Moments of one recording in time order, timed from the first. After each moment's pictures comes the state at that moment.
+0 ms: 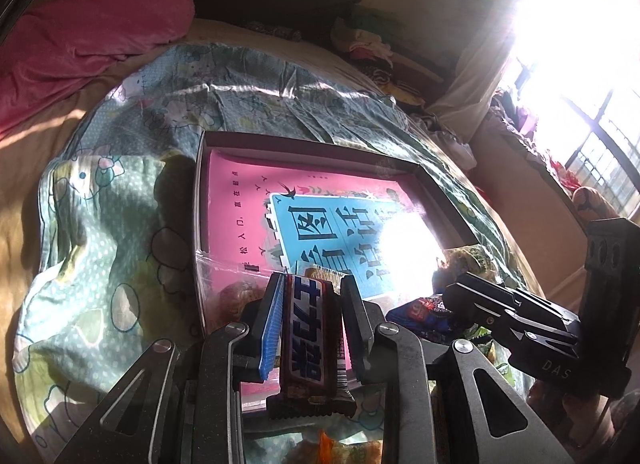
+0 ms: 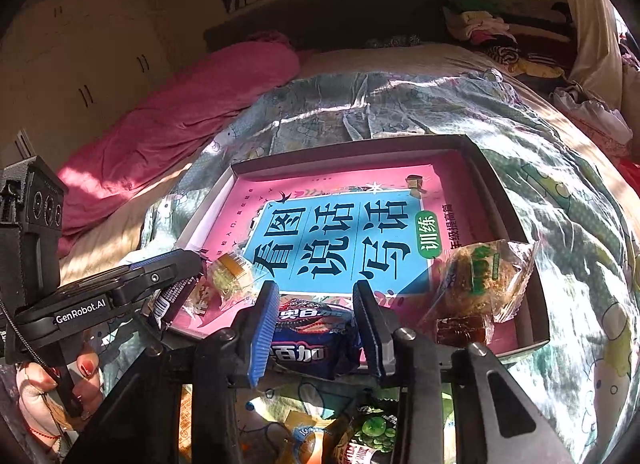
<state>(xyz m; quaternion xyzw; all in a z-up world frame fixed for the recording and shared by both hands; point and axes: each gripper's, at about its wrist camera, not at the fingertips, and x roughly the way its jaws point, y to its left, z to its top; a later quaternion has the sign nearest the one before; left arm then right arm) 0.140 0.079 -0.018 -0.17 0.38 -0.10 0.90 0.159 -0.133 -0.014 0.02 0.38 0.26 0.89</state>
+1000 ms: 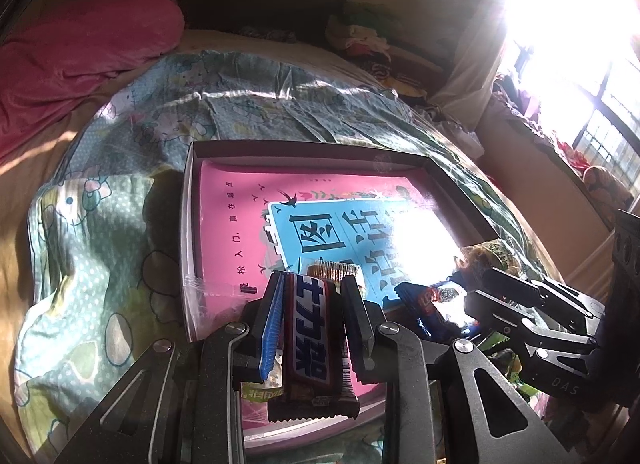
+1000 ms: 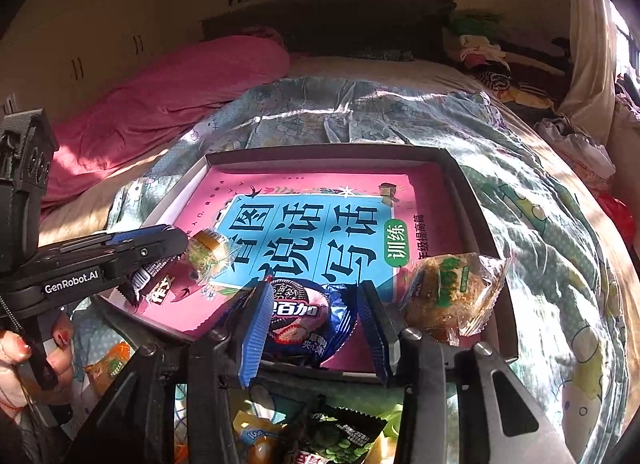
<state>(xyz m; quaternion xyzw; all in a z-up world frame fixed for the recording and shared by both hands) 0.158 0.069 -0.025 -0.13 0.38 -0.09 0.91 0.157 -0.134 -0.019 -0.05 0.36 0.23 0.90</state>
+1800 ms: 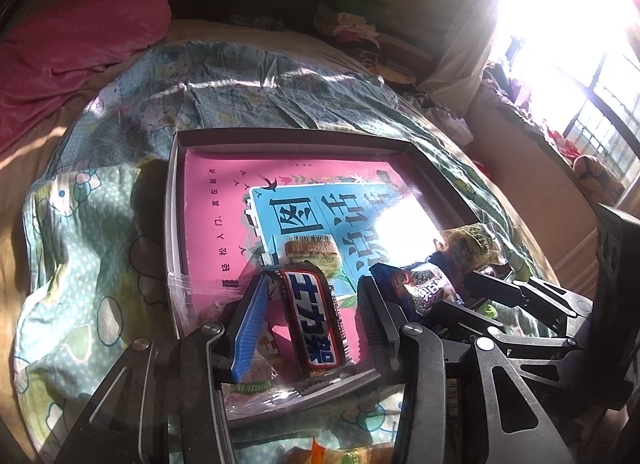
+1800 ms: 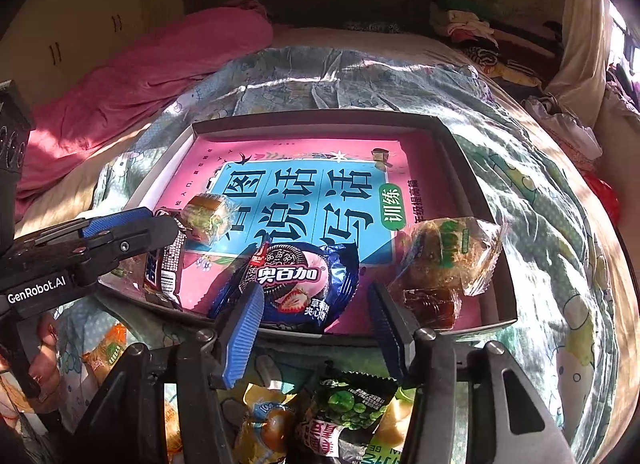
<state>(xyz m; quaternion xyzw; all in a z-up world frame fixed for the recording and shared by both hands) 0.148 0.060 -0.018 -0.12 0.40 -0.11 0.90 0.154 -0.124 -0.026 -0.06 0.42 0.18 0.89</state>
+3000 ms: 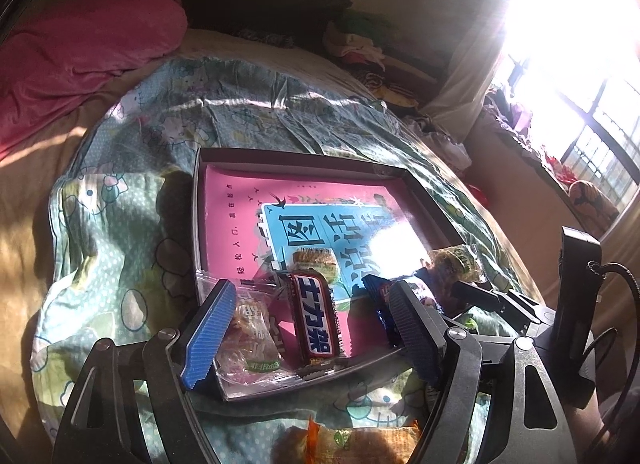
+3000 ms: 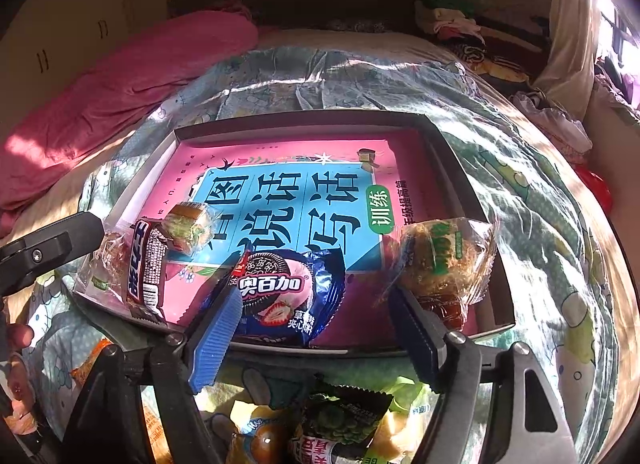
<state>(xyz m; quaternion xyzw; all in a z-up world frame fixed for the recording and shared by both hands) 0.126 0.076 0.001 -0.16 0.37 -0.10 0.91 0.162 -0.126 -0.031 -0.05 0.41 0.16 0.89</state>
